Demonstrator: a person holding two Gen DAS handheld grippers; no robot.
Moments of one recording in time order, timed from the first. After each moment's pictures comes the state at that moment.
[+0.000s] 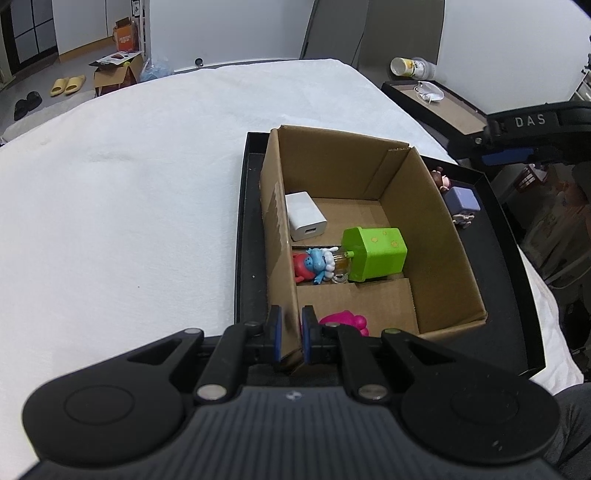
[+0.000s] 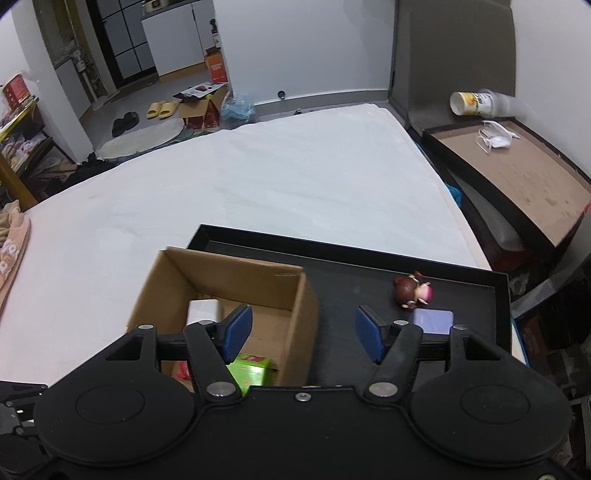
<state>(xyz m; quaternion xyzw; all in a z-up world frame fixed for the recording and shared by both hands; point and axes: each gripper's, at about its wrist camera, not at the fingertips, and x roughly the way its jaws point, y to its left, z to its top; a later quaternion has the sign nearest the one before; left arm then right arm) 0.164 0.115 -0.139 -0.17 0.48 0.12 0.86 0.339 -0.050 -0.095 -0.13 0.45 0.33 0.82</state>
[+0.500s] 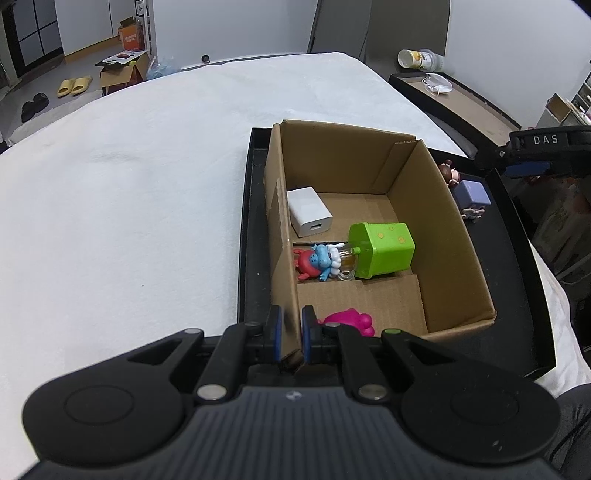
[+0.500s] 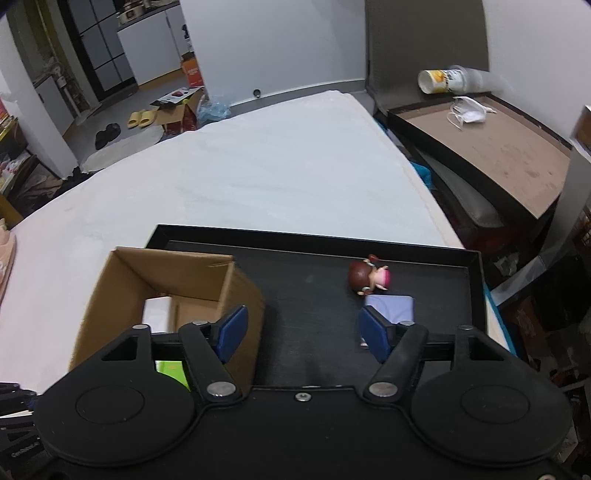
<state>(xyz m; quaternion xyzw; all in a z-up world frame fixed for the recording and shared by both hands) 0.171 0.109 -0.141 -0.16 0.49 0.13 0.85 0.371 -0.091 -0.115 -0.10 0.46 0.31 0.83</state>
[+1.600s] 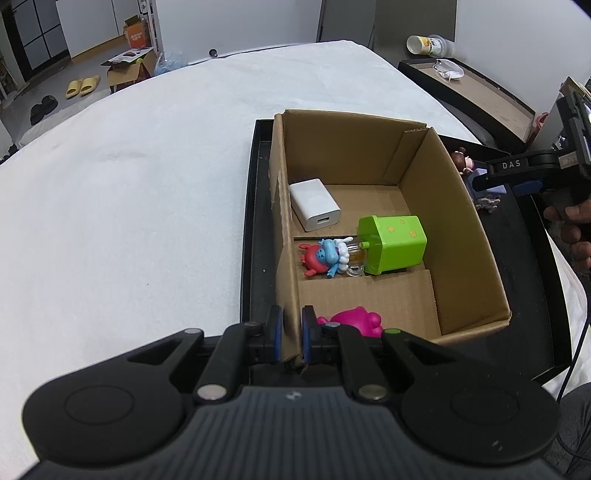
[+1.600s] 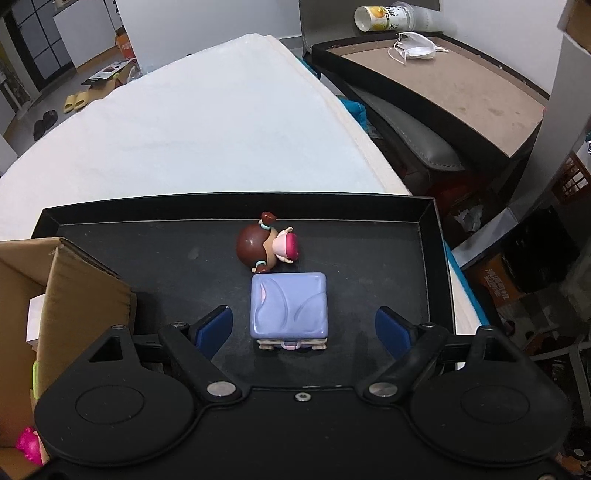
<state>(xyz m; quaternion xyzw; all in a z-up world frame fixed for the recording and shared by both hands) 0.182 0.102 -0.146 -0.14 0.51 0.15 0.84 0.429 -0.110 -0.194 -0.12 0.51 0.22 0.82</state>
